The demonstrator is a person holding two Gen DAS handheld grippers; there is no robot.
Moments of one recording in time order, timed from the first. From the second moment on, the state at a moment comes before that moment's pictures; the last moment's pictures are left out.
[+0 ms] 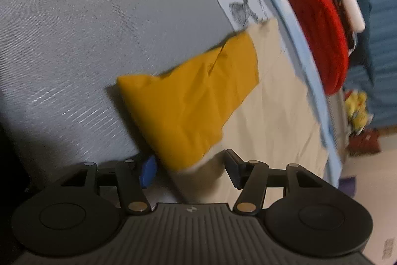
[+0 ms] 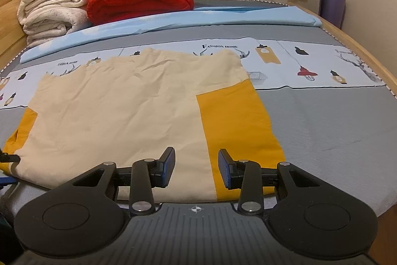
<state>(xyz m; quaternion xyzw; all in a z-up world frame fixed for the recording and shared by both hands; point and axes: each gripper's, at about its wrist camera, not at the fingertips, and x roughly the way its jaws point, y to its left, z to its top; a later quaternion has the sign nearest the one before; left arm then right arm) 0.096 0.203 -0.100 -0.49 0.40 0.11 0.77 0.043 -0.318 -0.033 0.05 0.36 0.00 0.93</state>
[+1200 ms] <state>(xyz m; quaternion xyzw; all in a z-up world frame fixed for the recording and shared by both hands) 0.086 0.201 0.013 -0.24 0.39 -0.01 0.89 0.126 -0.139 -0.099 0.09 0.51 0.18 0.84</state>
